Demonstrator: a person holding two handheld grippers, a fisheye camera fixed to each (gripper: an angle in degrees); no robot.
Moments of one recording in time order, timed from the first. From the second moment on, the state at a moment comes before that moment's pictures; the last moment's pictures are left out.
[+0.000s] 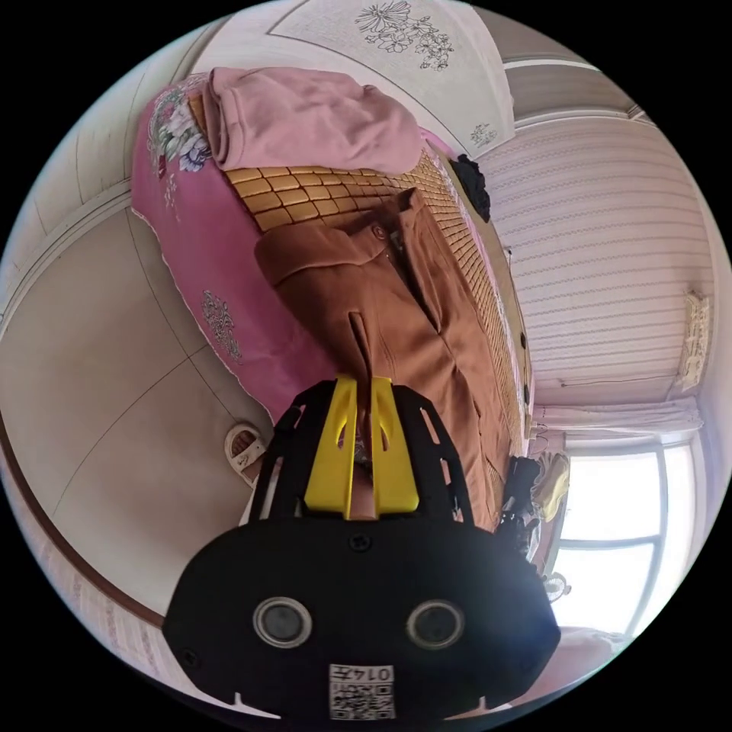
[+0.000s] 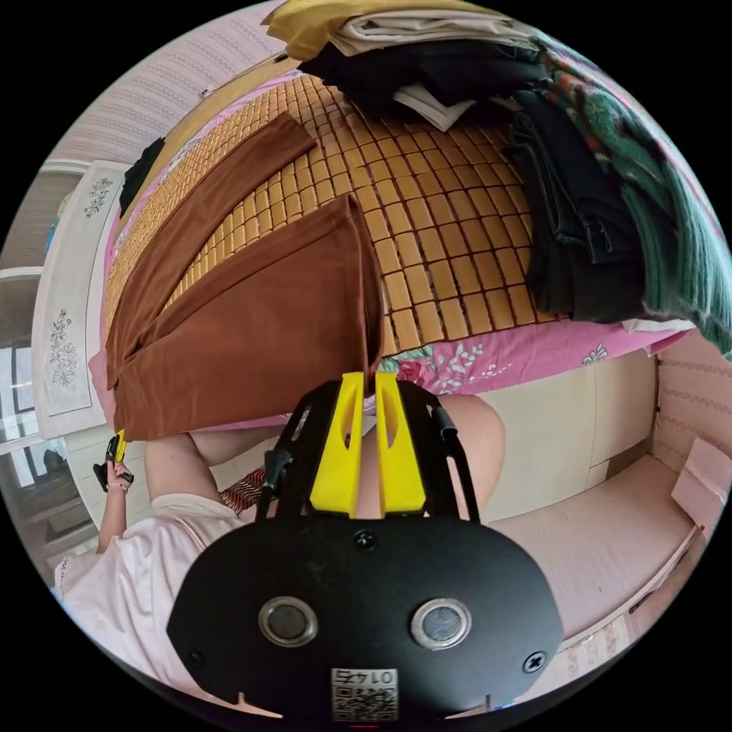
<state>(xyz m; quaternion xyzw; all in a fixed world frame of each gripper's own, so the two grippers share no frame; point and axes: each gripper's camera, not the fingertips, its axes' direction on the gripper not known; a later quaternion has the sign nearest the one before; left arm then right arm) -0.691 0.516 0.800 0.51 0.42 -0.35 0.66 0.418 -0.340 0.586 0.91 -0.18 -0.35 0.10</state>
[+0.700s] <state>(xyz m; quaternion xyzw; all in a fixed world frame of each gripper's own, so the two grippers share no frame) -0.597 0.588 0.690 0.62 0.25 -0.25 0.70 0.466 -0.262 0.730 0.93 -0.07 -0.33 -0.12</state>
